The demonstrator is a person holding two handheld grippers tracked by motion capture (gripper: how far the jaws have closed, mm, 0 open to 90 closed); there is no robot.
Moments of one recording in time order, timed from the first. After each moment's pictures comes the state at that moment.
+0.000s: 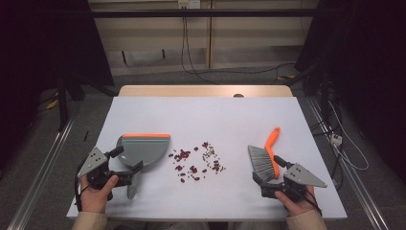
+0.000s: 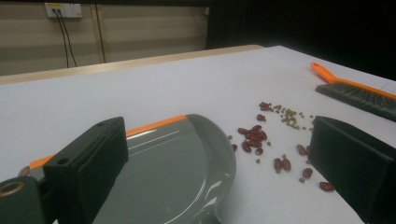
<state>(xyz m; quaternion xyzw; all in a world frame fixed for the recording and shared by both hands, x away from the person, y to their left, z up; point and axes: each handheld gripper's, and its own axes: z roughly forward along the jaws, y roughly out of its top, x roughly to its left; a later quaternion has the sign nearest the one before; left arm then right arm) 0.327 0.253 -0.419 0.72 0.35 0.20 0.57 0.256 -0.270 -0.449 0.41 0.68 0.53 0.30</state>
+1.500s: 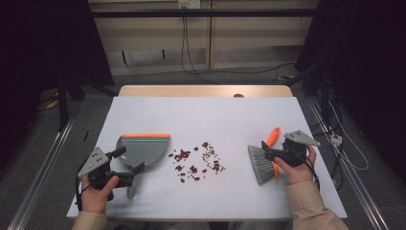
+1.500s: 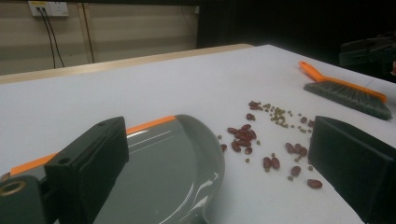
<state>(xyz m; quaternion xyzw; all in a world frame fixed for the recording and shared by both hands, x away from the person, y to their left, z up) 0.327 0.251 -0.418 0.72 0.34 0.19 0.57 0.345 -0.299 -0.436 0.54 0.67 0.40 0.33</state>
